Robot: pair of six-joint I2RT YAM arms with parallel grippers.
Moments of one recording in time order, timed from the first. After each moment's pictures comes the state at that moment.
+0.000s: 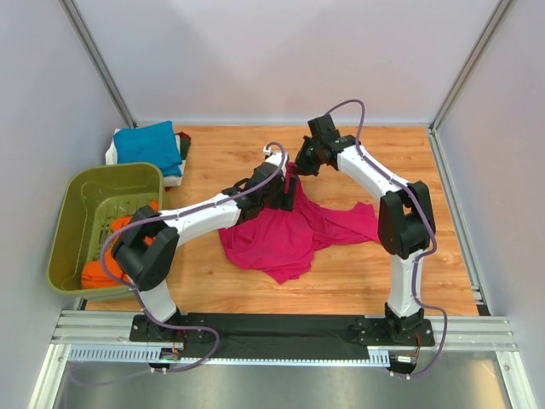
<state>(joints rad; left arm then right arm) -0.76 1.72 1.16 -0.08 -0.20 -0.36 0.43 2.03 1.73 -0.56 -0.19 0.83</state>
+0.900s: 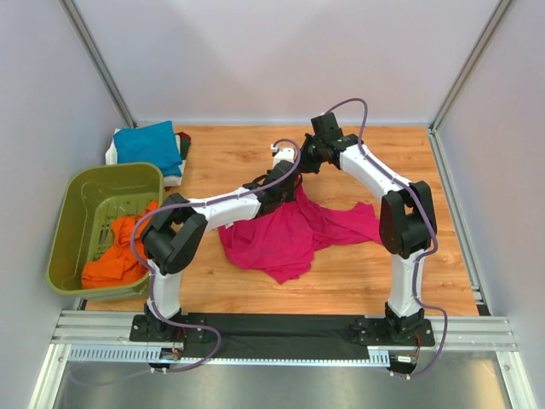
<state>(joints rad) -0.79 1.94 1.33 -0.04 -0.38 -0.48 0.41 2.03 1.73 -0.53 -0.23 0.83</state>
